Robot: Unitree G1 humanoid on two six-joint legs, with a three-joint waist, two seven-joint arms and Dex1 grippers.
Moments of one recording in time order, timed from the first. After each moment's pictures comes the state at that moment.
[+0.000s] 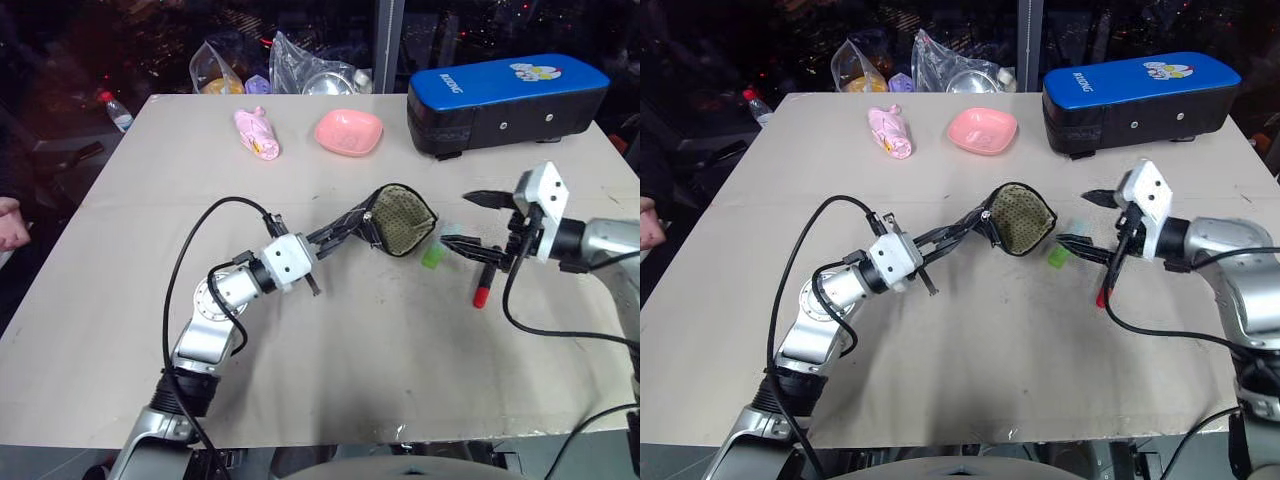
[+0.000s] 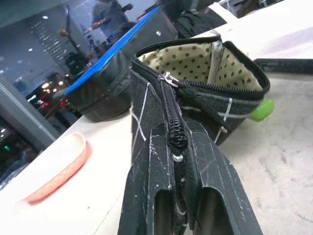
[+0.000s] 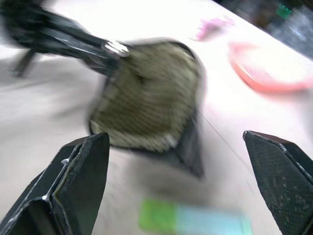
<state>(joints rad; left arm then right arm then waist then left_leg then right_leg) -0.26 0.46 -0.12 -0.03 -0.08 -0.33 -0.72 -0.34 -0.72 -0.16 -0.32 0.43 0.68 0.92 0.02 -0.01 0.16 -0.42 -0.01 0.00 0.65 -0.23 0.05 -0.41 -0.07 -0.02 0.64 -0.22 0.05</state>
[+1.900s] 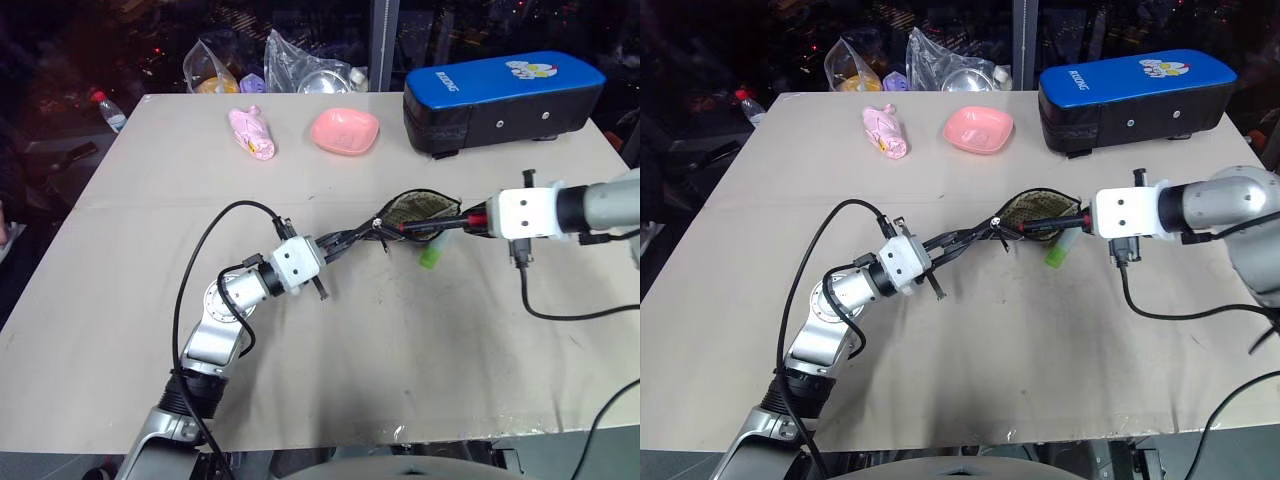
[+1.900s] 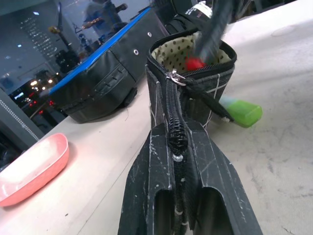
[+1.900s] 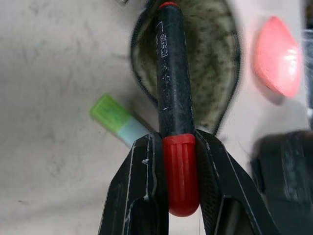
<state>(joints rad) -0.26 0.42 -0.14 -0.02 -0.08 -0.32 -0.74 -0.68 -1.01 0.26 -0.15 0.00 0.10 1.18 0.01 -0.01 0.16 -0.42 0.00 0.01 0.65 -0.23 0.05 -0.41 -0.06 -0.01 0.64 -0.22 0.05</state>
